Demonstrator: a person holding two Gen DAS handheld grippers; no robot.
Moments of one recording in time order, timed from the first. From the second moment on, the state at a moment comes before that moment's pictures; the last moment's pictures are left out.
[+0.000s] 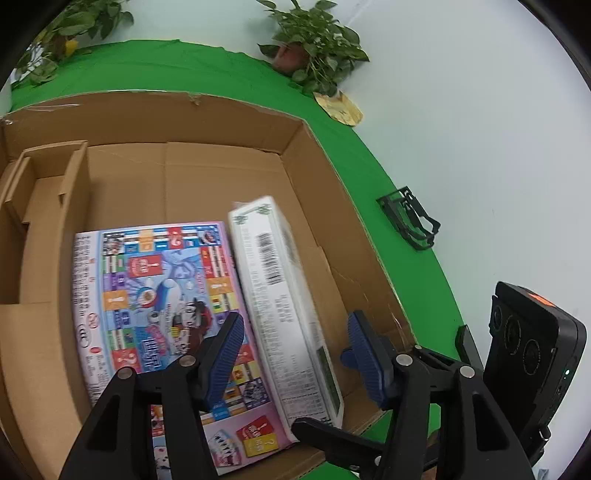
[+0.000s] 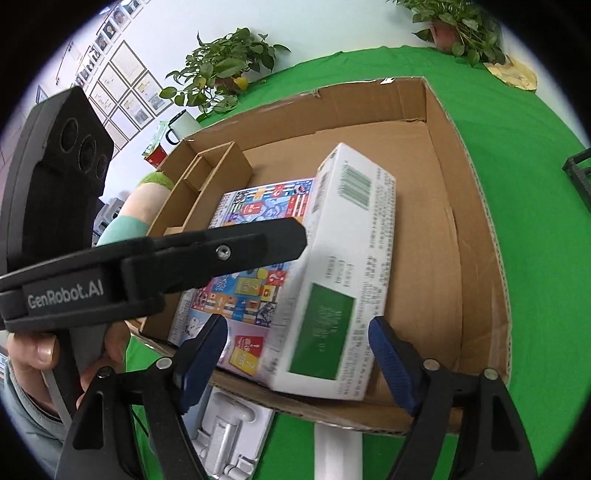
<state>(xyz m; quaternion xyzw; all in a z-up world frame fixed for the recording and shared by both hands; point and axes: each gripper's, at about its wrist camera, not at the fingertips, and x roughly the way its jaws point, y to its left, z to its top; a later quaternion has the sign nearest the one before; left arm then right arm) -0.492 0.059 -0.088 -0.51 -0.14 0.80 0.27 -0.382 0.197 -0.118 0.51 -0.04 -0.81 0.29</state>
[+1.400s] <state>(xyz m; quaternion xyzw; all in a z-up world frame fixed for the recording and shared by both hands) -0.474 0.027 -0.095 -0.49 -0.13 0.82 0.25 -0.383 0.174 -0.120 0.48 0.09 -0.84 0.23</state>
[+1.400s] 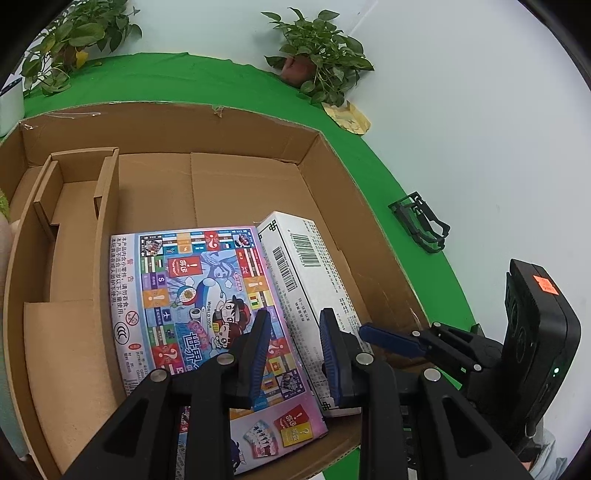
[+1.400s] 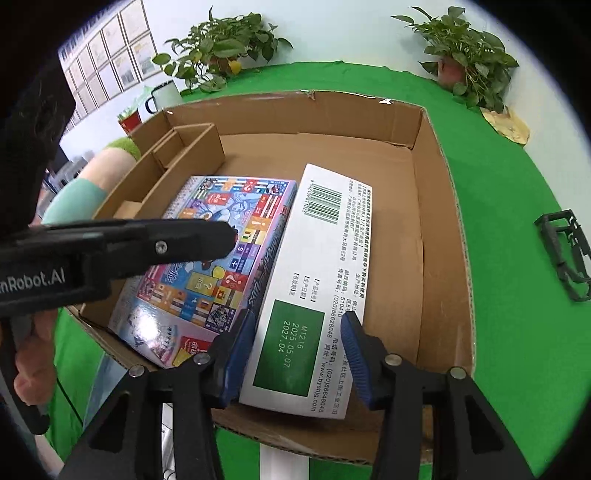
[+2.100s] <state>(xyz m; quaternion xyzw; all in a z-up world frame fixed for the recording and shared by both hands) -0.463 0.011 -0.090 -0.49 -0.13 0.83 0.24 -0.411 0.183 -0.136 0.52 0.01 -0.81 0.26</state>
